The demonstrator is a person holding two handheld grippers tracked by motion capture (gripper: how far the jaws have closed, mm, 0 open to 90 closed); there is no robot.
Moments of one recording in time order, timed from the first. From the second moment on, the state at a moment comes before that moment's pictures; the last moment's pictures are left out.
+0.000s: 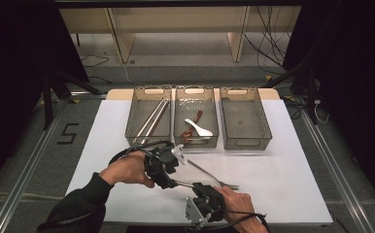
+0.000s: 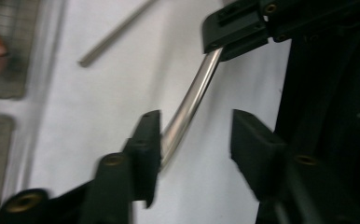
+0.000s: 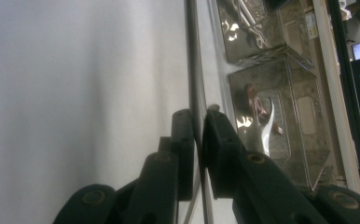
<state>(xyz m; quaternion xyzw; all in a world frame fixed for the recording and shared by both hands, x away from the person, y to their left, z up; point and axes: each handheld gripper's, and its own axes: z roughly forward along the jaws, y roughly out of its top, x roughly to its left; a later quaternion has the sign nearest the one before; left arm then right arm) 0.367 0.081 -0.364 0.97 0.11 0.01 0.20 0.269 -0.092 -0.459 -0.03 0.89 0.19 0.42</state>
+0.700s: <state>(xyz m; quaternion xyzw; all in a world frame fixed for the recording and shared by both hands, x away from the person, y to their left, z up) 0.358 0.155 -0.377 0.91 0.25 0.03 0.32 0.307 -0.147 -0.430 0.15 0.87 0.24 0.40</state>
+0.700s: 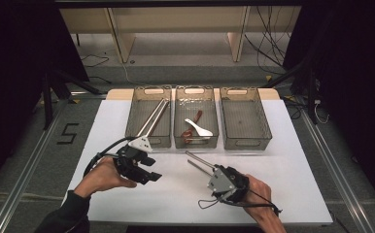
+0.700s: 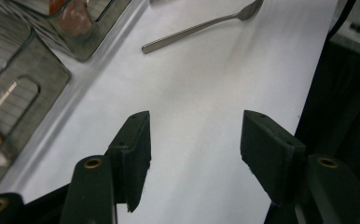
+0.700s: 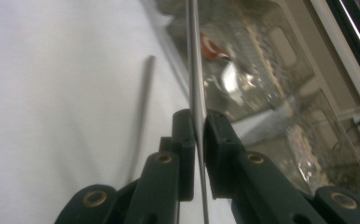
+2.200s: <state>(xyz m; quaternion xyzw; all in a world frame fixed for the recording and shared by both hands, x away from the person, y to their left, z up) 0.322 0.196 -0.448 0.81 0.37 0.09 0.45 0.480 -0.235 -0.377 0.47 0.79 0.30 0.28</state>
